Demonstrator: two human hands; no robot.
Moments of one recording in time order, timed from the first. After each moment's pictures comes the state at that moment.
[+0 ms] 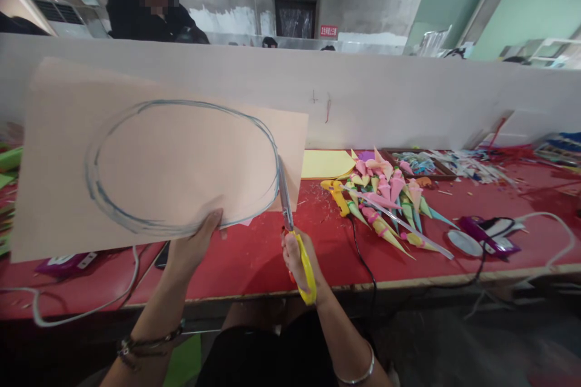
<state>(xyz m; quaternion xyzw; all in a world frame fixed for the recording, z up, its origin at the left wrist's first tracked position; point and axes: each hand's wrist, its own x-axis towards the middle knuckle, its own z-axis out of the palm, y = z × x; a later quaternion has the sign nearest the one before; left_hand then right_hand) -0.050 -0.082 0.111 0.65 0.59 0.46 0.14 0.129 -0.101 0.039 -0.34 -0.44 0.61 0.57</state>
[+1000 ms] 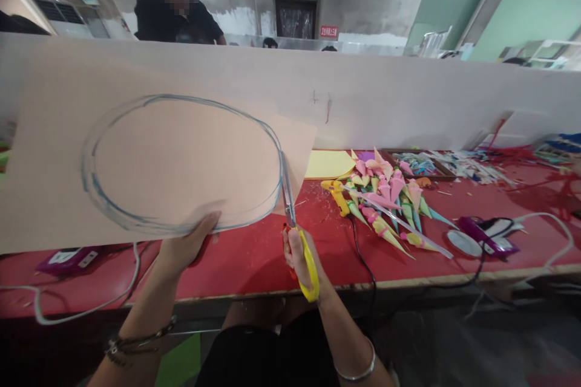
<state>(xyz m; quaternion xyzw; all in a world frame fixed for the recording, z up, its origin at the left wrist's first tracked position) -0.062 -0.084 0.119 0.68 0.58 0.41 0.17 0.132 -0.100 0.048 -0.34 -0.45 0.61 0.55</state>
